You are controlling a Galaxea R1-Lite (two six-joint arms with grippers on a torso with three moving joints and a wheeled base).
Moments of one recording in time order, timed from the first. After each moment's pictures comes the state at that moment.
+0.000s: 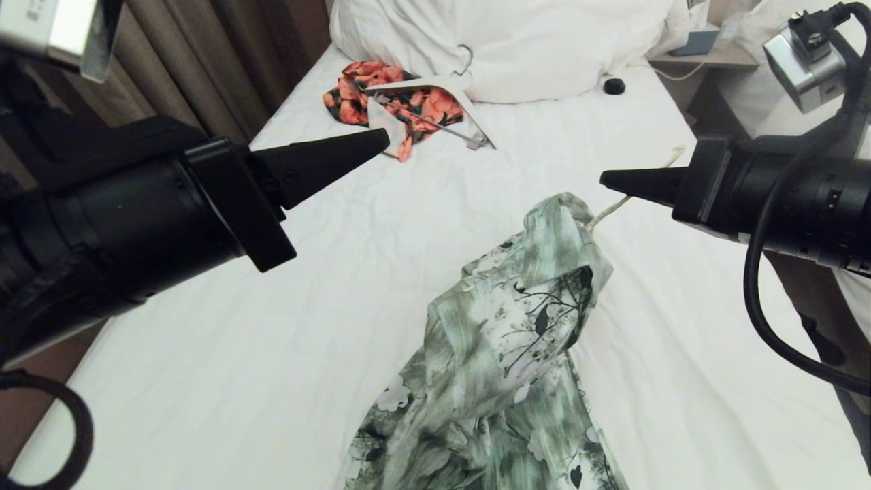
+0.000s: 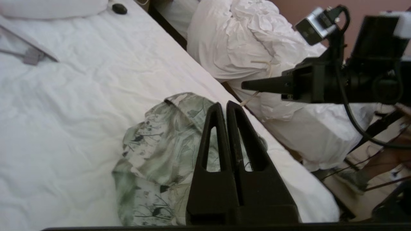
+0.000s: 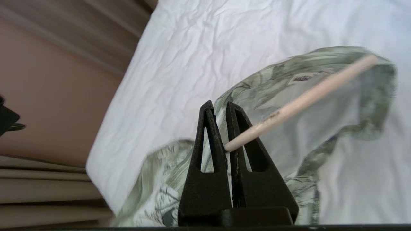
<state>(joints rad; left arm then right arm) -0.77 1.26 -0.87 -0.58 -0.15 -0.10 0.59 1.41 -1.13 -0.23 0.06 0.41</state>
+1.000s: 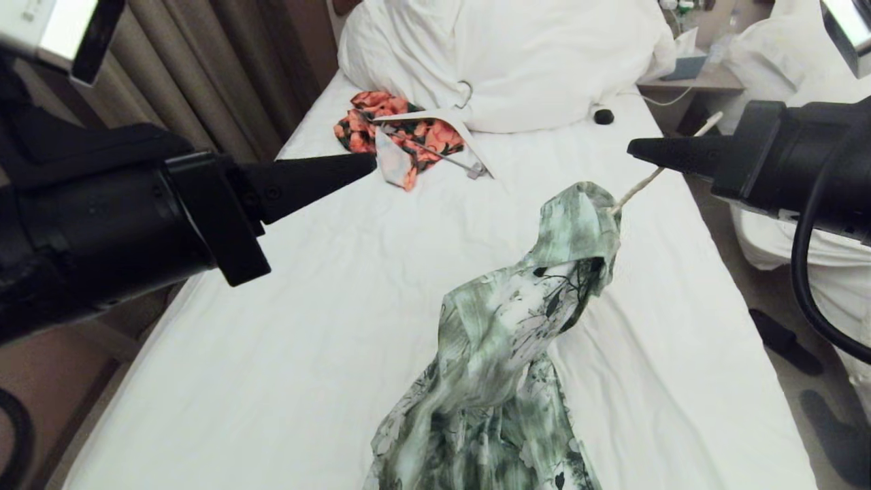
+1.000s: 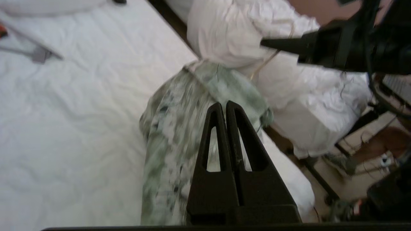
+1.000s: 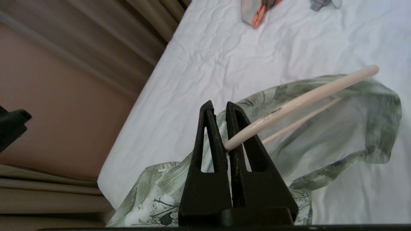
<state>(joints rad) -0.76 1.22 -0.94 -0.34 -0.14 -0.10 0.57 1.37 -1.14 -0.25 0.05 0.35</state>
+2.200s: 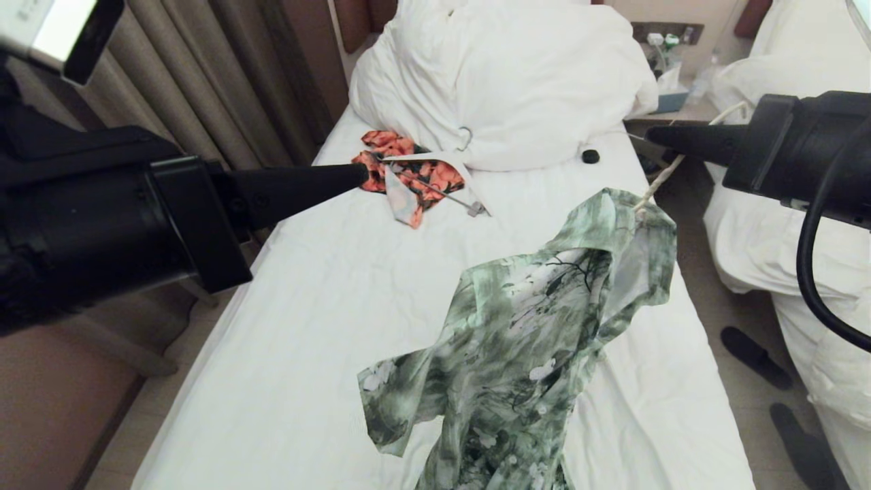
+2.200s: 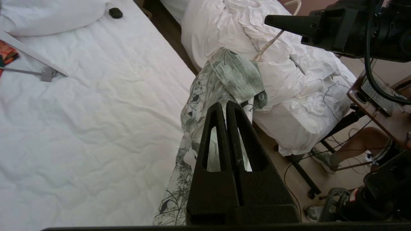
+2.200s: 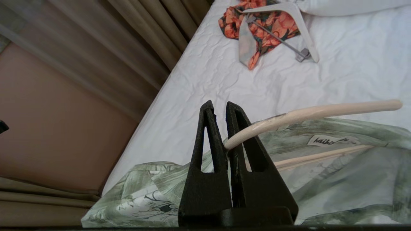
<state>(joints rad) -0.75 1.21 -0.97 -0.26 -0.15 -0.09 0.53 1.36 -1.13 -0.29 0.05 0.27</state>
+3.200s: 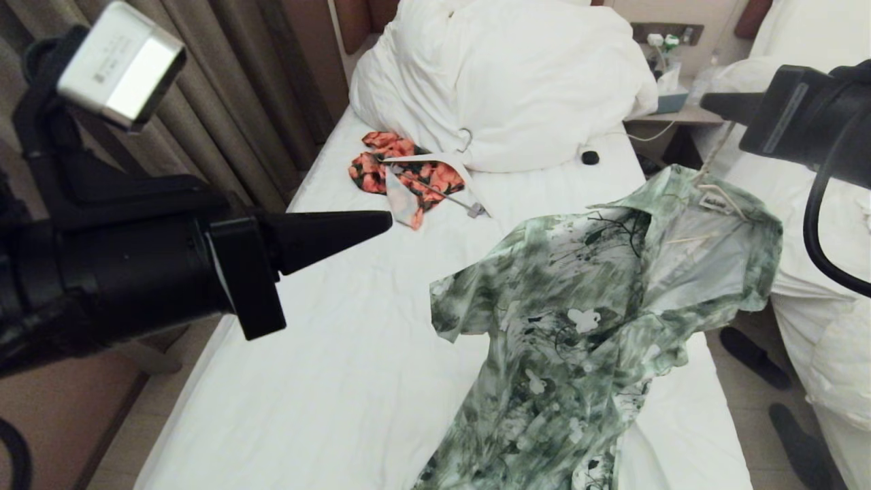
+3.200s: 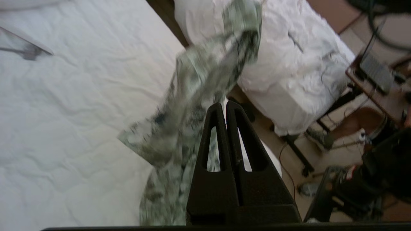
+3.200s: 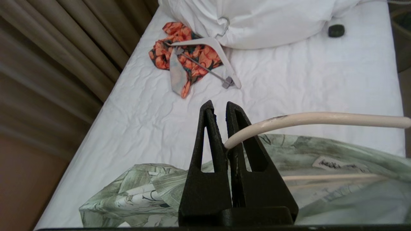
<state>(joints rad) -0.79 1.23 -0.93 -0.22 -0.14 -0.08 0.48 1.37 -1.19 -0.29 -0.20 0.17</state>
